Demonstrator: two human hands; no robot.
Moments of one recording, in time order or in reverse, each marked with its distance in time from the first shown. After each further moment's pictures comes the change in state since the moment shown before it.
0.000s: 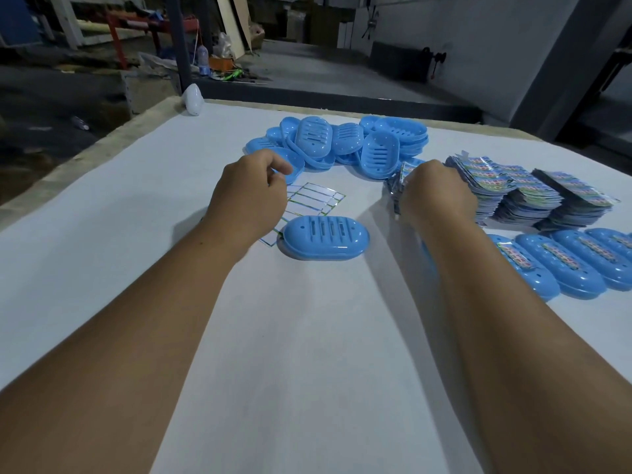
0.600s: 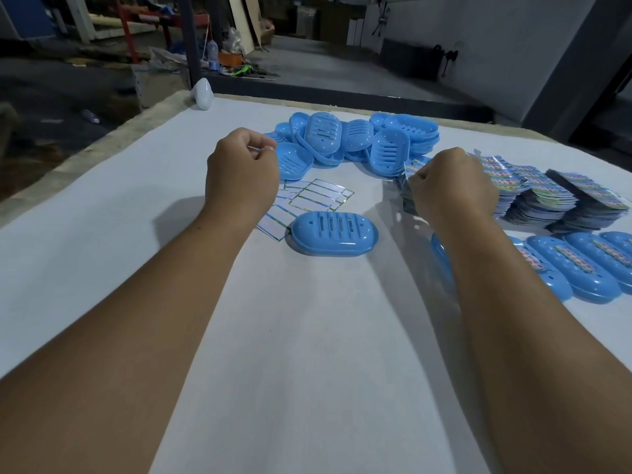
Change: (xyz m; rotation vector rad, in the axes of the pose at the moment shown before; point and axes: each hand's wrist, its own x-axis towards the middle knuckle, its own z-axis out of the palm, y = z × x) left_hand 0.008 0.004 -0.012 -0.162 0.200 -0.176; right_hand -0.004 -0.001 -0.011 0.046 0.089 -0.004
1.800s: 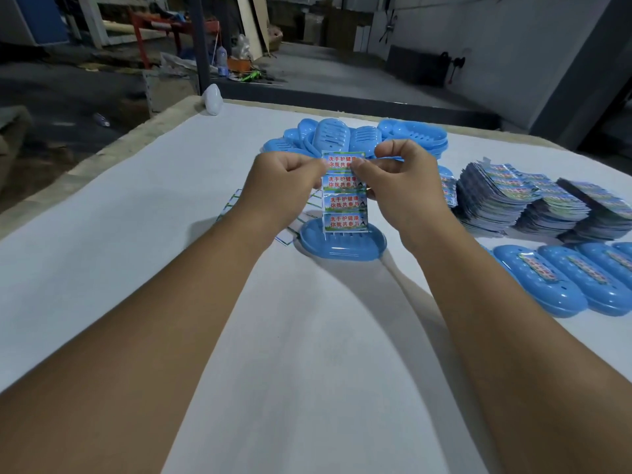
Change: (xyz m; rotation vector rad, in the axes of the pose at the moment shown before) left_hand -0.017 0.015 0.006 -0.243 -0.337 -0.048; right_hand -0.036 -0.049 0.006 1.179 -0.291 -0.102
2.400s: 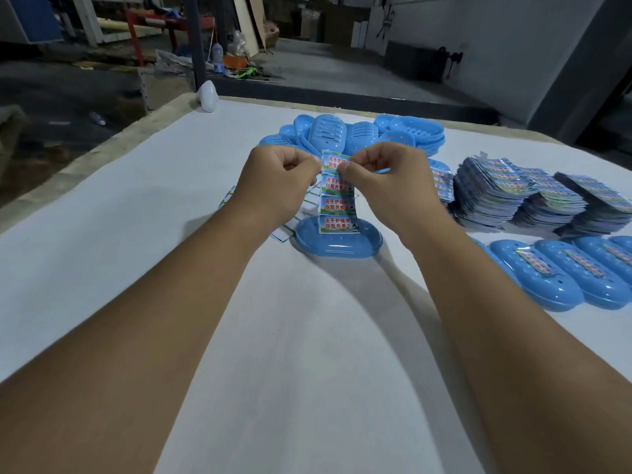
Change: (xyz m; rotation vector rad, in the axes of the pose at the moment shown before) left_hand 0.001 -0.001 0.001 0.064 0.028 0.102; right_hand 0.002 0.004 0.001 -0.305 0.001 -0.117
